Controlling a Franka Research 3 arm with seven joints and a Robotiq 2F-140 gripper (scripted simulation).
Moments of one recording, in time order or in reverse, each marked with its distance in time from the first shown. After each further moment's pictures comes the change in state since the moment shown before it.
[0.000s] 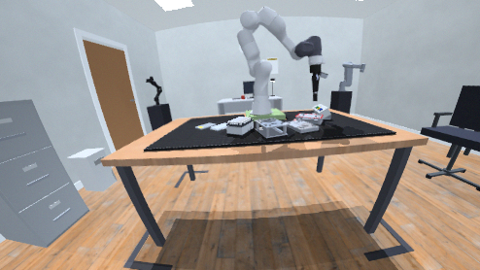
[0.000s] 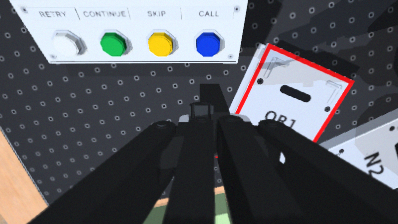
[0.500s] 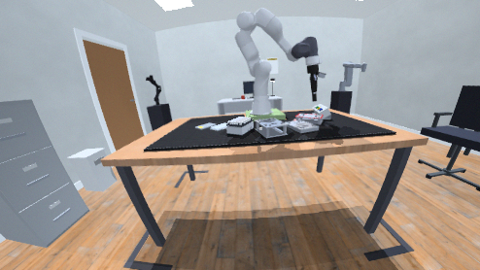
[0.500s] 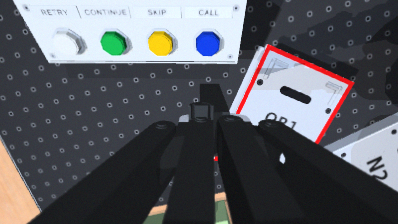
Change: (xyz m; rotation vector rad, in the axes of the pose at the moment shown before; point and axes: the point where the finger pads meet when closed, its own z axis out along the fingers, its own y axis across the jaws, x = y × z) arm -0.006 0.000 0.001 -0.001 0.058 -0.005
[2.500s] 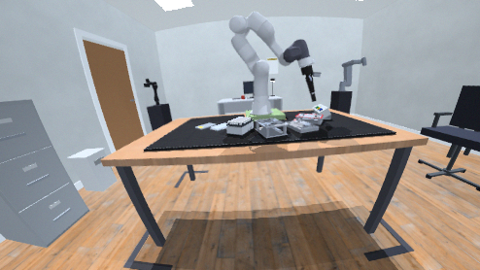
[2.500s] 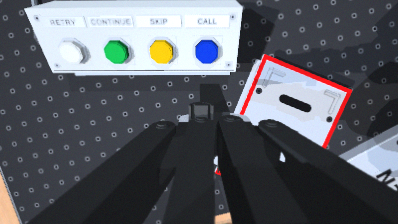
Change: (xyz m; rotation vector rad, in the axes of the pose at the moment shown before) arm -0.008 0.000 0.000 -0.003 0.165 0.008
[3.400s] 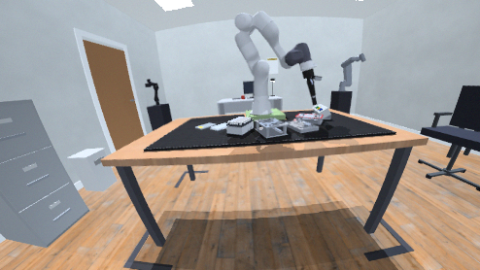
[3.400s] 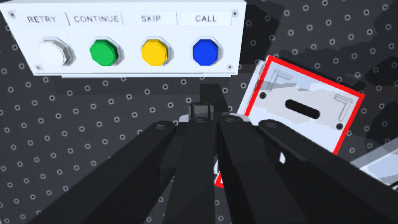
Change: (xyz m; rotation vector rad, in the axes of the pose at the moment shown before) arm 0.000 0.002 0.025 -0.006 -0.016 -0.002
